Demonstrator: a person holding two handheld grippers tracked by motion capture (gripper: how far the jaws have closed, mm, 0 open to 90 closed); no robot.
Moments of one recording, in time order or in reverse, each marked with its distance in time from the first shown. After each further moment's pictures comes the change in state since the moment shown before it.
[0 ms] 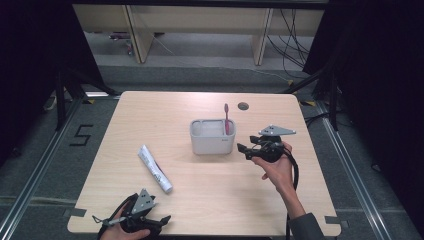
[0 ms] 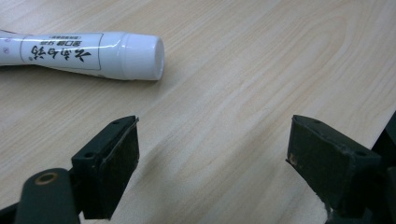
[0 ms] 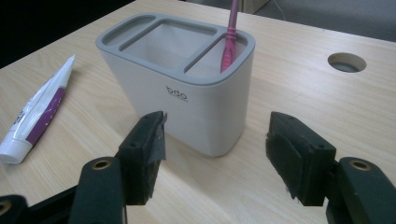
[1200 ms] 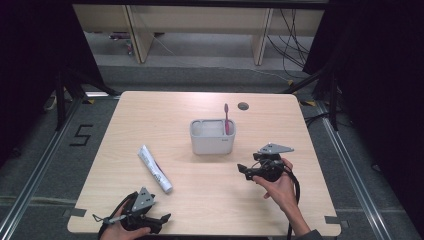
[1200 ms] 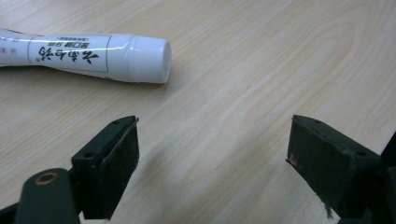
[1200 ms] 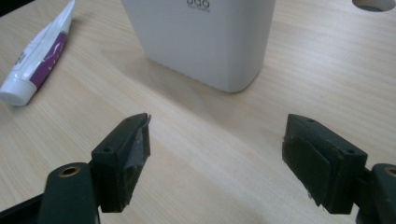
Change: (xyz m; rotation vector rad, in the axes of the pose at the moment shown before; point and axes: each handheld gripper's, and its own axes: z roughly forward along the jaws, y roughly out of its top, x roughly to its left) left arm 0.005 0.003 0.000 0.015 0.003 0.010; right arm 0.014 -0.043 -0.008 0.102 -0.008 -0.017
